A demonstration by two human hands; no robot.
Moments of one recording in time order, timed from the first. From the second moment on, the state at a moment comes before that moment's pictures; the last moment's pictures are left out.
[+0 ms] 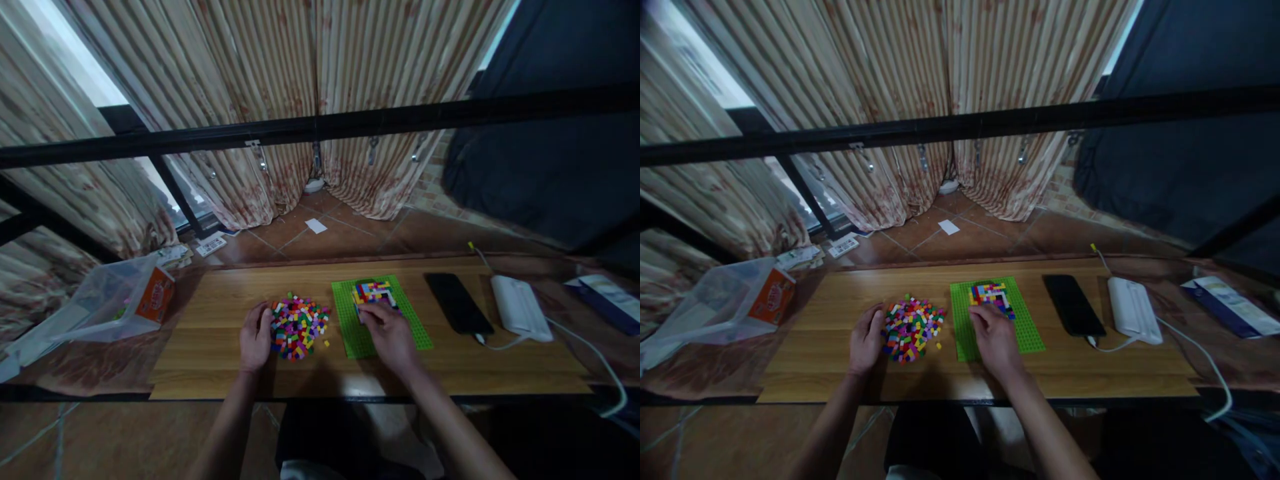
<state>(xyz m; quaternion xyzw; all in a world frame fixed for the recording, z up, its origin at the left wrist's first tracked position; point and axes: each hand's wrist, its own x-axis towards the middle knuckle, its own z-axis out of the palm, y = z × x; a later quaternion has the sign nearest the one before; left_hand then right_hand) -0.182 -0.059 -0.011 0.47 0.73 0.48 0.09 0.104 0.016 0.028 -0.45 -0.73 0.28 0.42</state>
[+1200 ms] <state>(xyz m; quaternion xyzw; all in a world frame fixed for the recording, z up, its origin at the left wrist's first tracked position) -0.180 -0.055 -0.008 0.46 0.74 0.48 0.10 0.171 0.087 -0.013 -0.58 -0.57 0.37 0.44</state>
